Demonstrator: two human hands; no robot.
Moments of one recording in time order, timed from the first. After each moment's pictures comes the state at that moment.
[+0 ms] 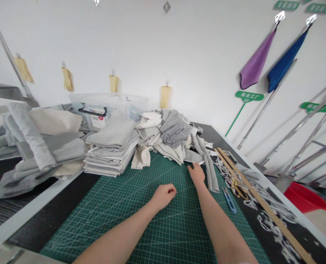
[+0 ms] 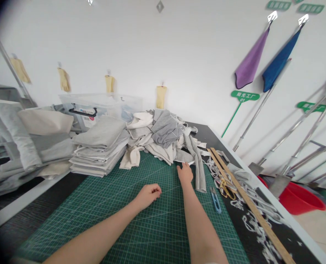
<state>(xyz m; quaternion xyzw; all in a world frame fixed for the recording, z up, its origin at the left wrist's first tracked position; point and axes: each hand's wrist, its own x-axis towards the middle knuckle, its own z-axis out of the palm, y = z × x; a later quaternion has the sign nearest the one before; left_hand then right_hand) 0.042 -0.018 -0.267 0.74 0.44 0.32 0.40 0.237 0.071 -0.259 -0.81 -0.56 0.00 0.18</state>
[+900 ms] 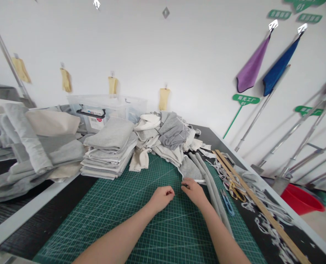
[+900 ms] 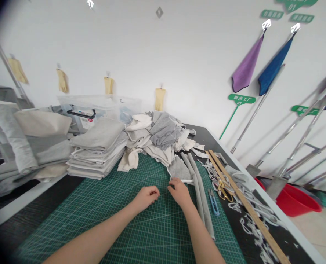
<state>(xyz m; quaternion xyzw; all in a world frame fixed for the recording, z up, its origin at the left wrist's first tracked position) 0.041 -0.018 -0.263 0.74 0.43 0.31 0.42 0.217 -0.006 -0.241 -0.64 -0.74 0.11 0.18</state>
